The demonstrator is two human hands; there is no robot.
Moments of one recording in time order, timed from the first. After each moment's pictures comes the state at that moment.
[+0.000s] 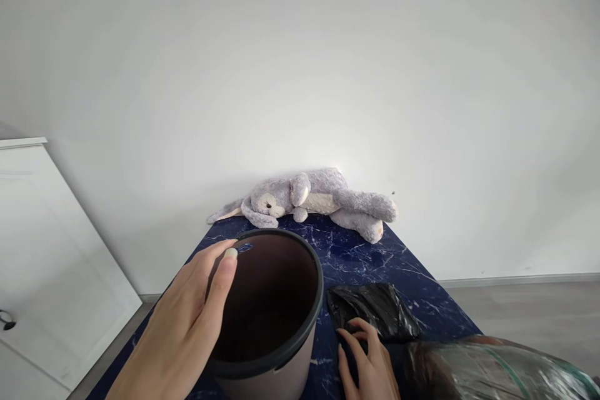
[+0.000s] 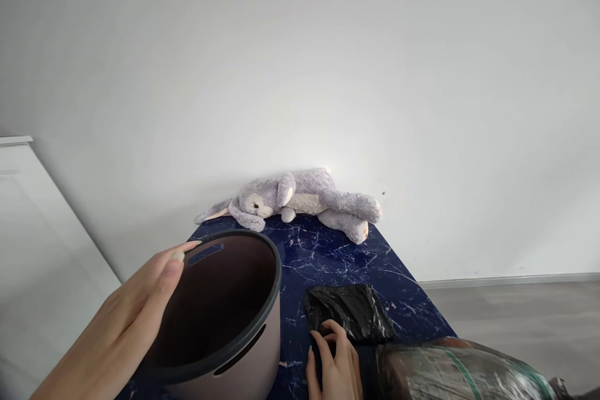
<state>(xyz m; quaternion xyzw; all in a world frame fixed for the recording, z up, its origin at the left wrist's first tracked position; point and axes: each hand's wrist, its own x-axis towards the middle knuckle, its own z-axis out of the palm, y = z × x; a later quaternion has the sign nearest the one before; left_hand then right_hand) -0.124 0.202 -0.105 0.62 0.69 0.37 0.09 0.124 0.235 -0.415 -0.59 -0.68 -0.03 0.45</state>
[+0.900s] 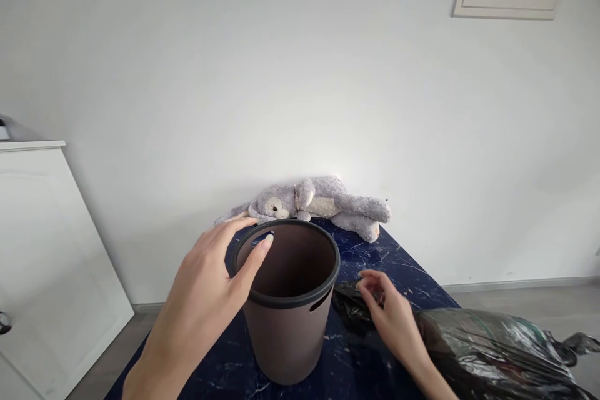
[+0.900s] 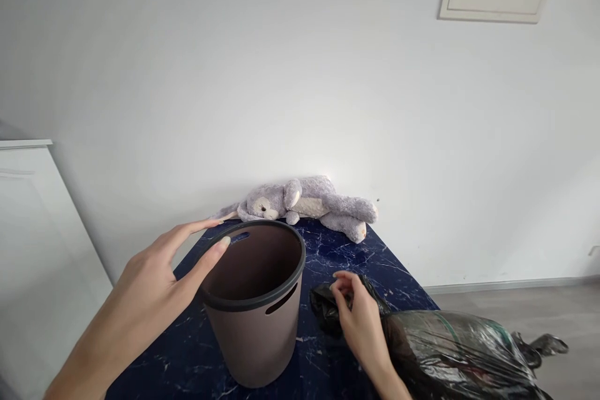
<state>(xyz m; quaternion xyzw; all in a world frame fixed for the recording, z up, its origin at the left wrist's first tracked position) -0.141 0.168 -0.077 0.68 0.62 0.40 0.00 0.152 0.243 -0.301 -0.58 -0.64 0.10 0.49</state>
